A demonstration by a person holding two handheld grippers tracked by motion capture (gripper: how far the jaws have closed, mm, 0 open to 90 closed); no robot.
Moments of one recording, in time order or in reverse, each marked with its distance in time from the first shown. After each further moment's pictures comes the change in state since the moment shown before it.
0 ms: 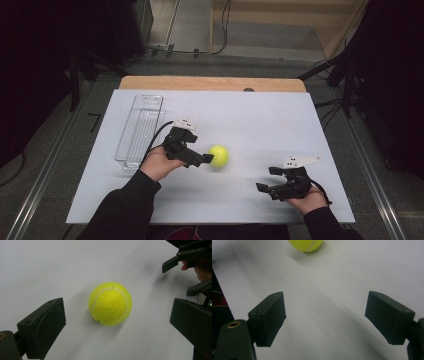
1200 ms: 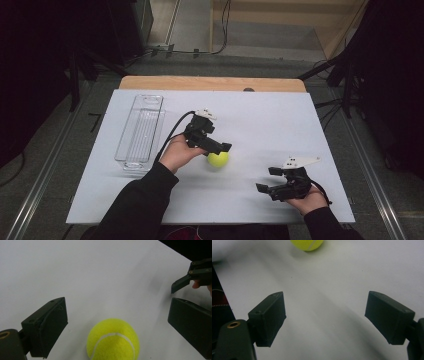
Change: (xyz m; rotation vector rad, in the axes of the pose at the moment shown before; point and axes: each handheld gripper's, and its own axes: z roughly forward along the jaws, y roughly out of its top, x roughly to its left) left arm 0.000 0.040 0.044 0.008 0.008 0.021; right arm 0.000 -0.001 0.000 0.004 0.006 -0.004
